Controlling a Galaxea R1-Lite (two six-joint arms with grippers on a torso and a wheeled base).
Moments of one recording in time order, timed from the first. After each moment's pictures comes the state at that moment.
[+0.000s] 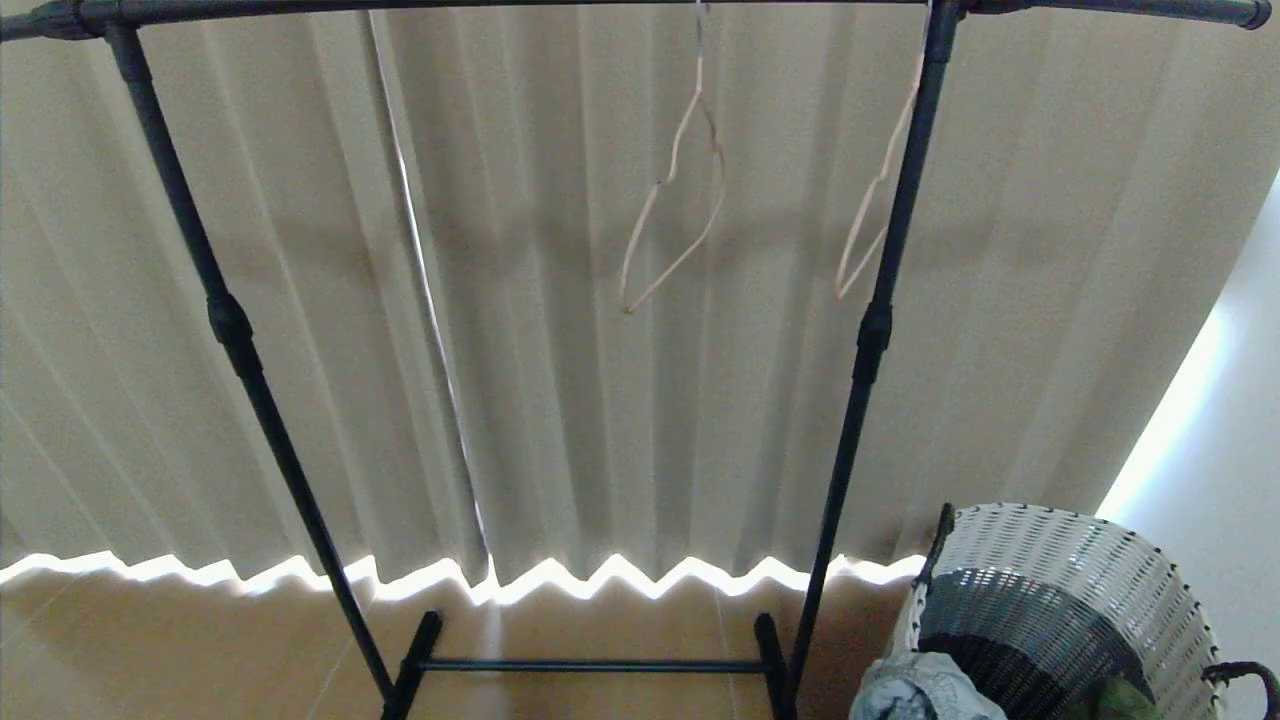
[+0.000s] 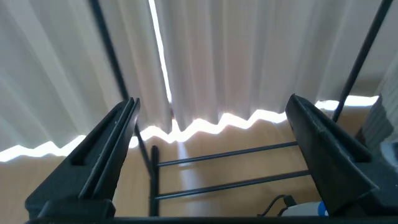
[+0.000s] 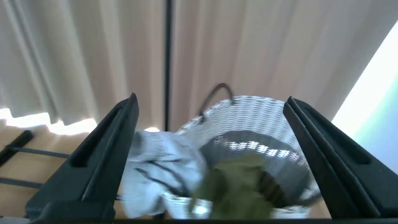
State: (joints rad) left arm 0.01 0.00 -0.03 0.08 -0.15 0.09; right arm 0.00 0.00 0.00 0.01 0.07 -0.04
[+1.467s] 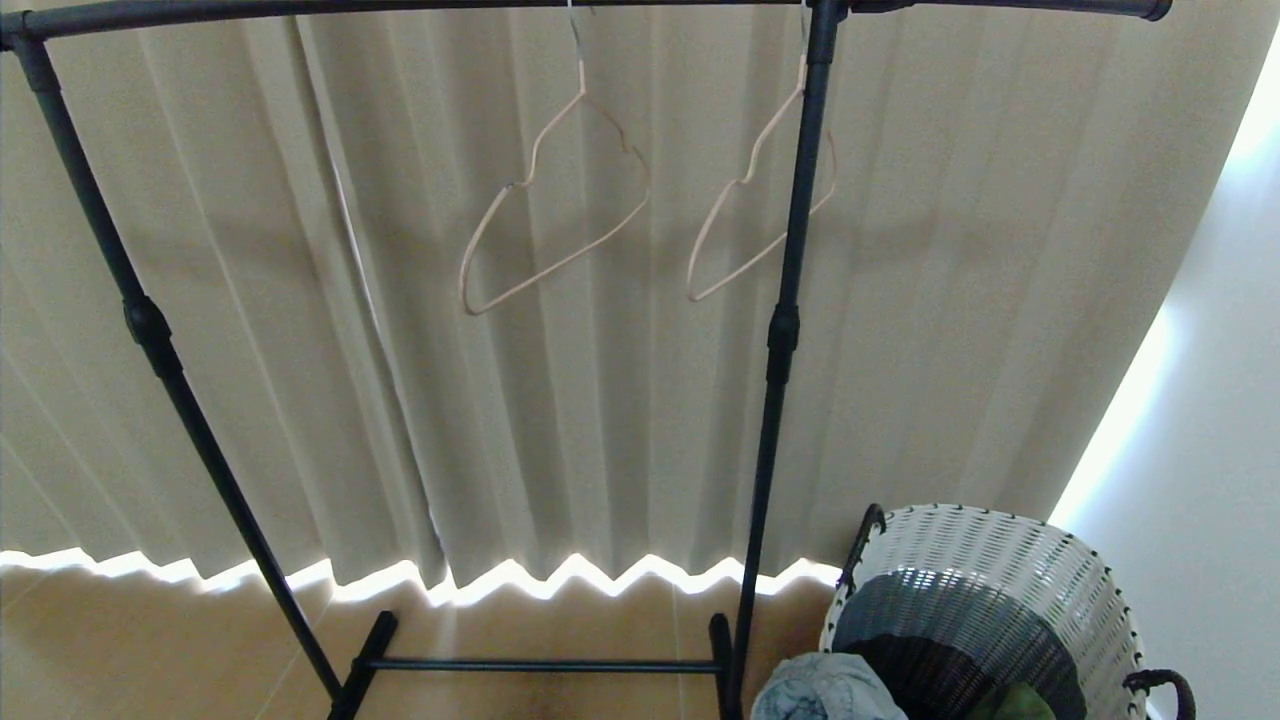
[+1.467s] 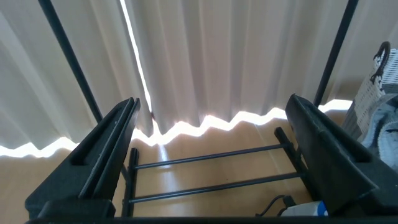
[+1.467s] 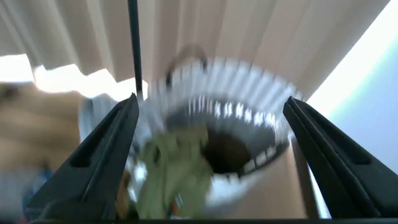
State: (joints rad) left arm 0.01 0.00 -0.03 0.08 -0.14 0.08; right arm 0.03 0.29 -0.20 0.15 0.06 -0.10
